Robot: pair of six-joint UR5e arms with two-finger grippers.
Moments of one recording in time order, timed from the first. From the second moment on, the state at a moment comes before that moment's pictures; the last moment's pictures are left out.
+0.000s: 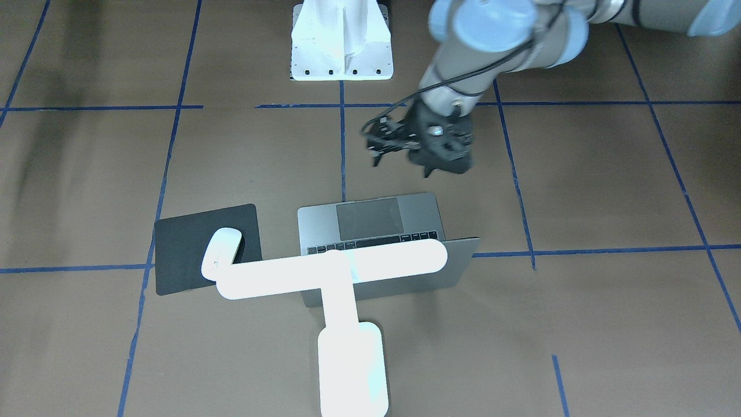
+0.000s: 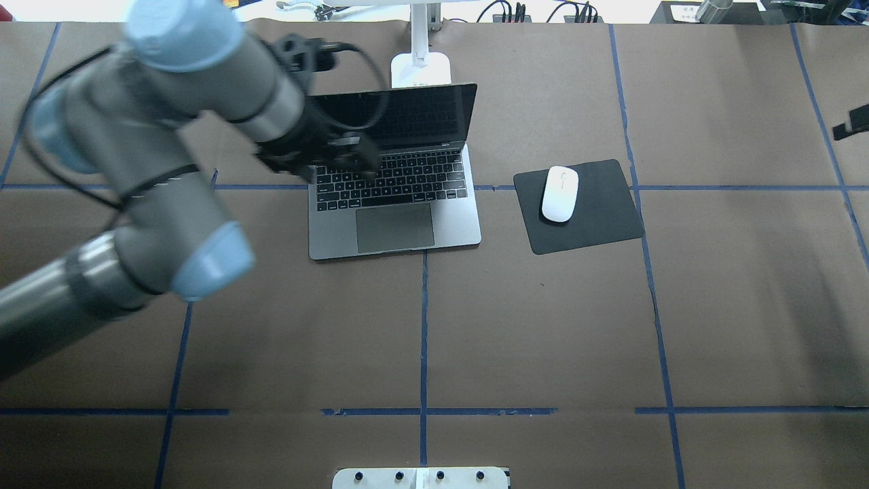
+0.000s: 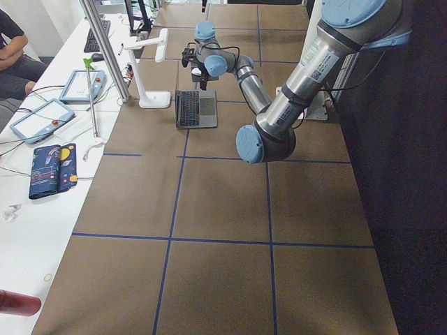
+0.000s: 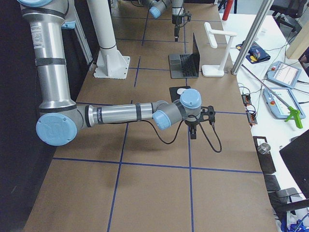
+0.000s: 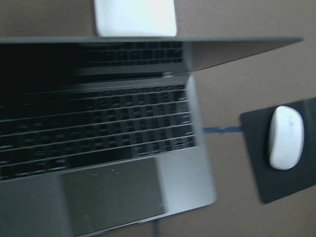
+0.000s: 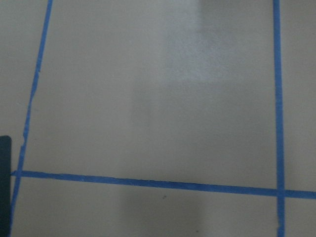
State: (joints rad) left arm -0.80 -2.15 -1.83 -1.68 -2.18 -0.97; right arm 1.42 -1.51 1.58 -1.15 2.39 0.42
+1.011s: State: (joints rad) left arm -1.43 -1.59 -1.83 -1.52 -2.34 0.21; right arm 1.53 -1.55 1.59 -1.45 2.37 -0.01
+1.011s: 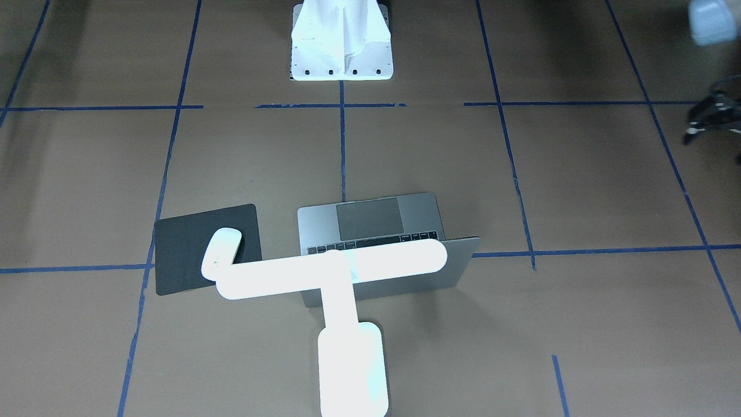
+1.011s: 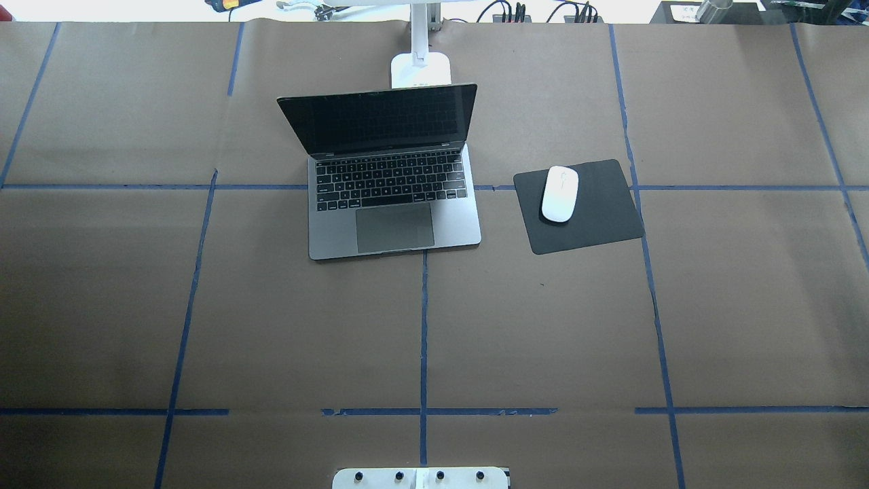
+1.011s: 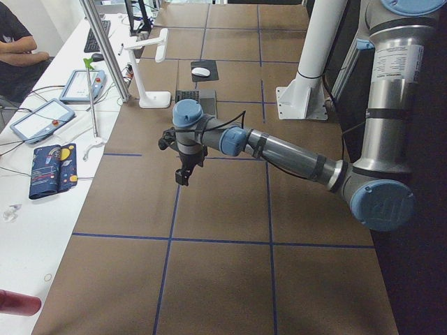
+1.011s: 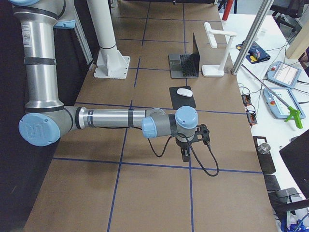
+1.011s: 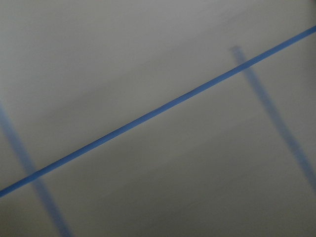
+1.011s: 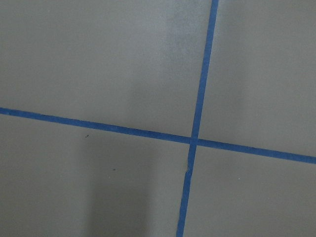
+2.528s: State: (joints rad) left arm -1.53 -1.44 -1.73 -1.39 -2.30 0.14; right arm 1.51 -1.71 1.69 -1.56 2.33 -0.08
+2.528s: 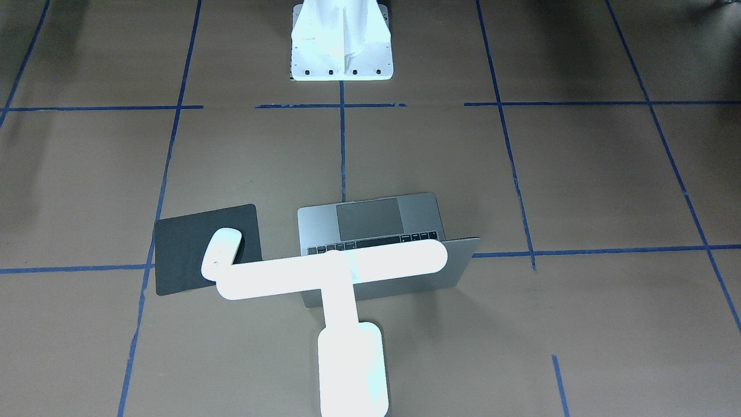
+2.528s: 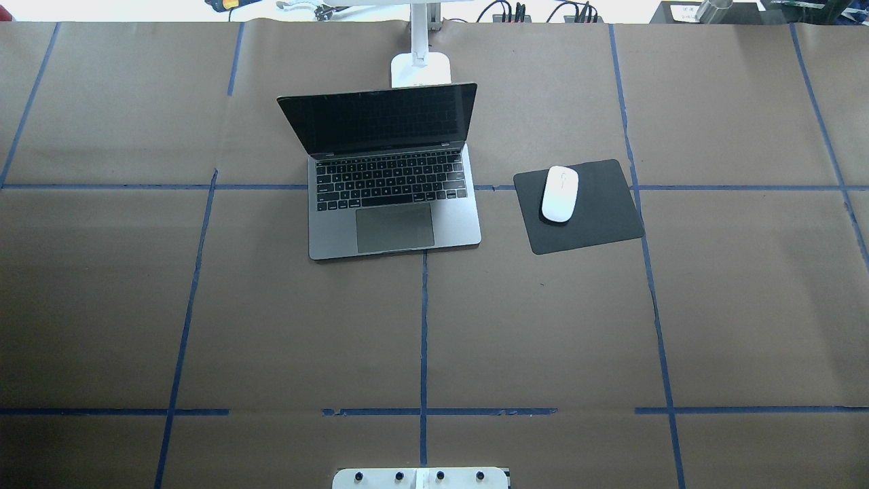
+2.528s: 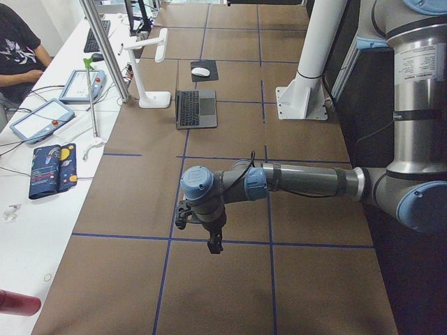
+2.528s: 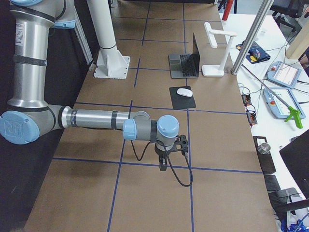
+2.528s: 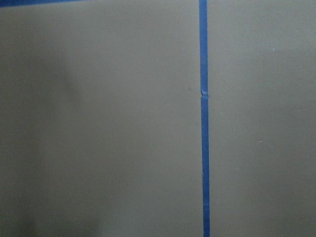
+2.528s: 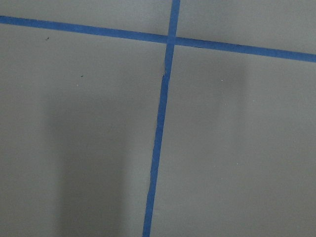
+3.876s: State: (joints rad) left arm -1.52 -1.43 -1.76 -1.43 -2.30 0.14; right arm 1.51 -1.74 1.76 -1.58 2.34 -0.07
